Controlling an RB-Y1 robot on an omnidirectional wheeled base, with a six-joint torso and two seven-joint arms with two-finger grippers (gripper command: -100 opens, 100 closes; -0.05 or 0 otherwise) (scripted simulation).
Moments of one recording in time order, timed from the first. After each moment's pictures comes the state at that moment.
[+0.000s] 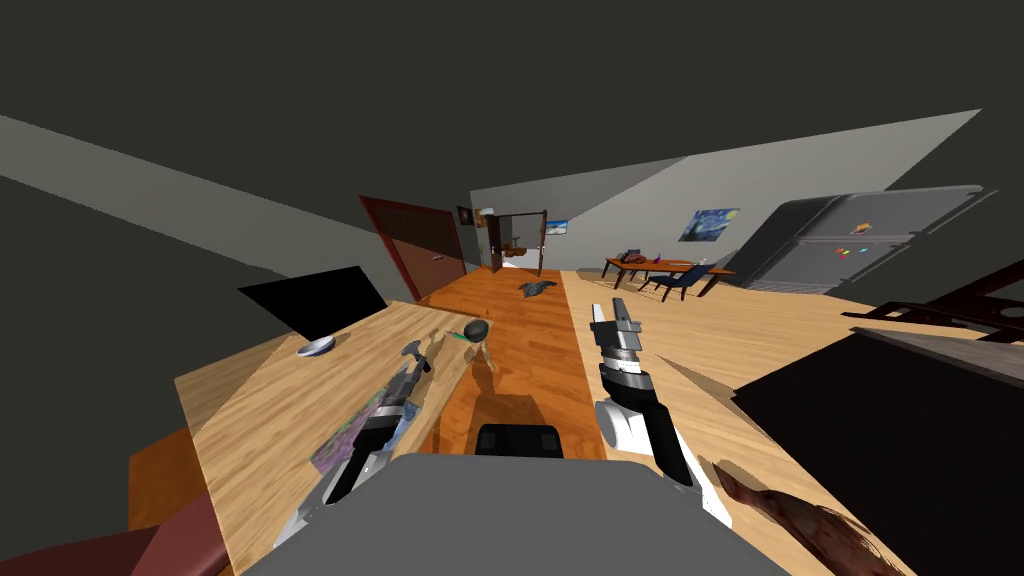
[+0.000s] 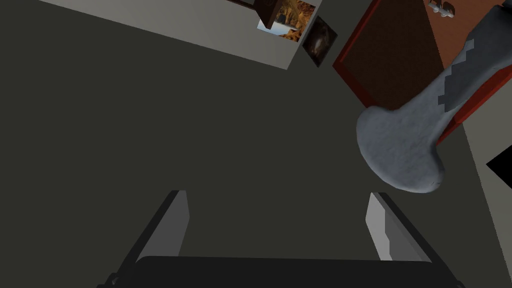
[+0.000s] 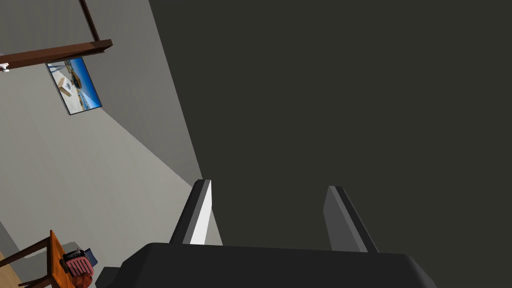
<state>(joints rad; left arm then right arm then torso) 0.29 0.36 0.23 -1.08 -0.05 -0.94 -0.69 0.45 -0.04 0.04 -2.24 -0.08 -0.46 -0.10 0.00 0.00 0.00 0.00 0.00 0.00</state>
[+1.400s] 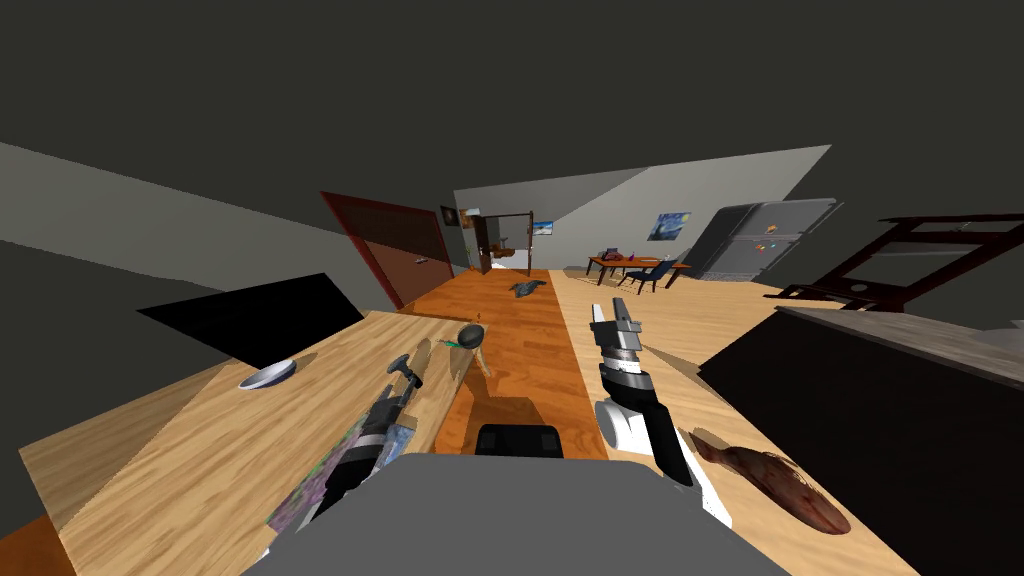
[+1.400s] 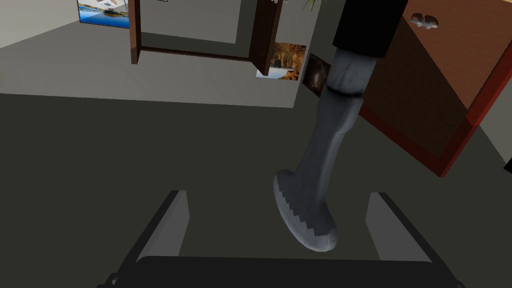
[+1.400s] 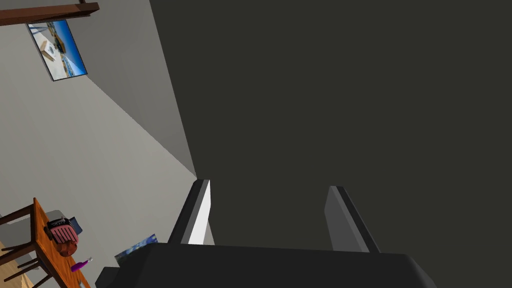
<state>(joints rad) 0.23 0.40 0.27 -0.71 -0.08 -1.10 -0.89 0.45 -0.04 0.04 -2.24 -0.08 -0.46 -0.10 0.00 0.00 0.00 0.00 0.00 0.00</state>
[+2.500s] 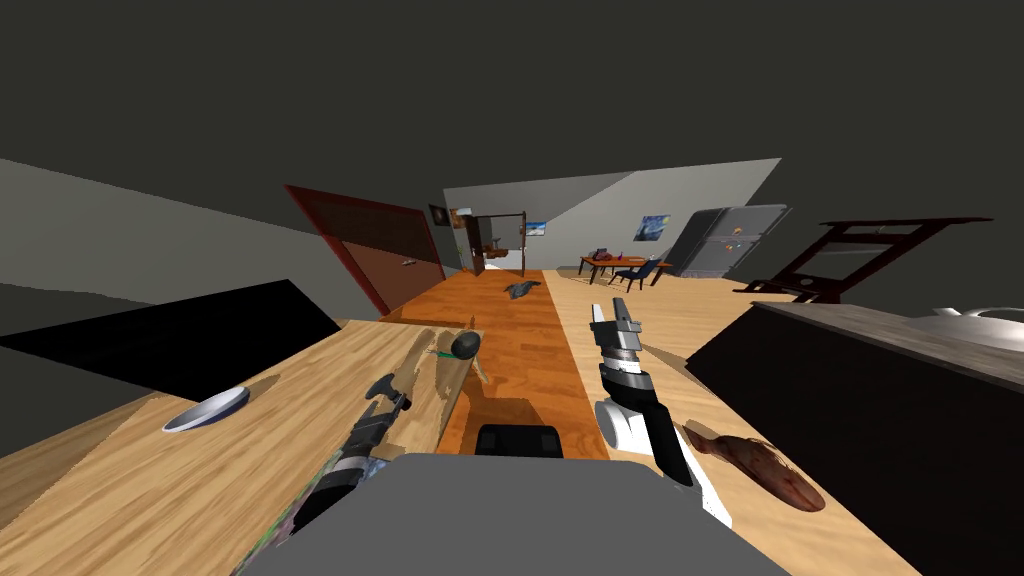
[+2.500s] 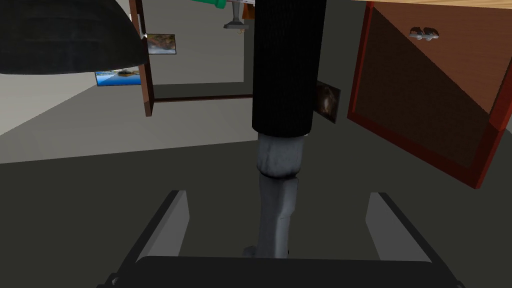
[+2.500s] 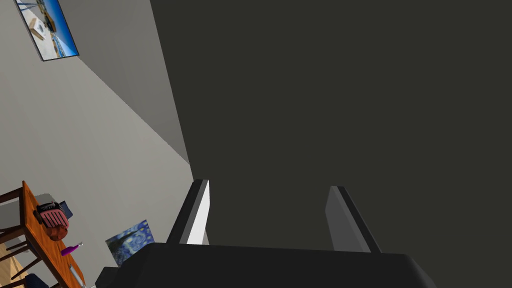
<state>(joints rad) 0.20 0.45 0.29 -0.47 -0.10 -1.18 -1.01 0.45 -0.04 0.04 -2.24 -0.08 -0.46 -0.10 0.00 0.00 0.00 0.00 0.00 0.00</state>
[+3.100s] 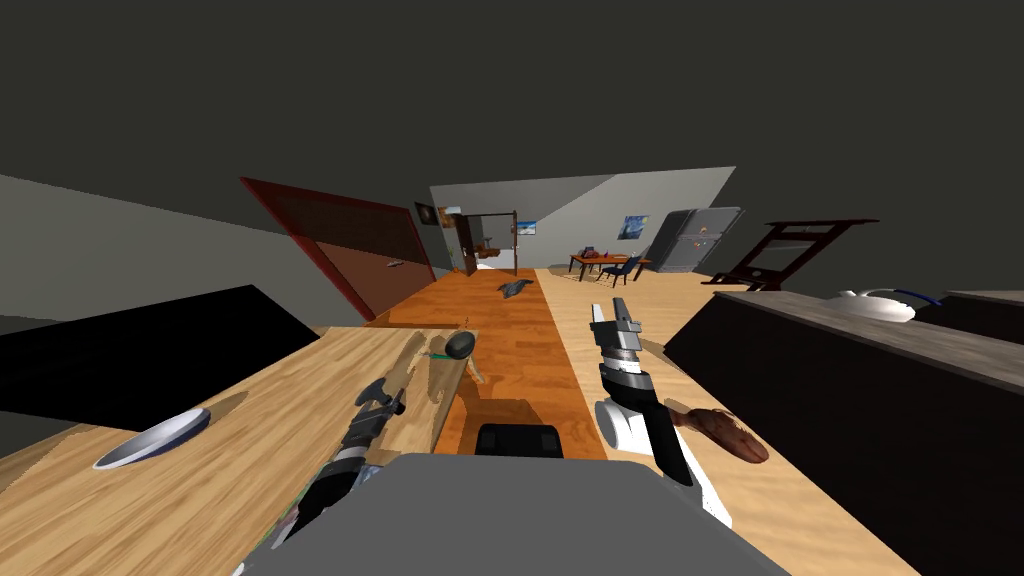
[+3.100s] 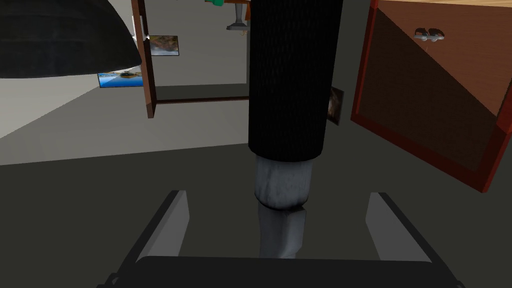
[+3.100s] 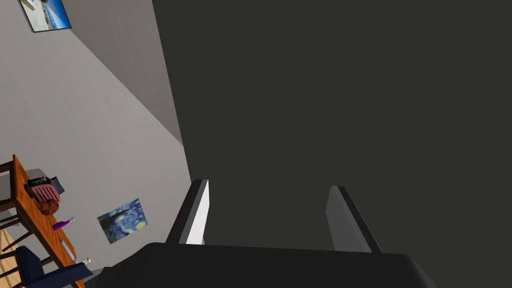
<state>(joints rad) 0.15 0.47 0.31 -0.42 -0.08 -1.14 -1.01 0.45 -0.04 0.04 -2.24 -0.08 -0.46 -0.10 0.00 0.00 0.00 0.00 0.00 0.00</state>
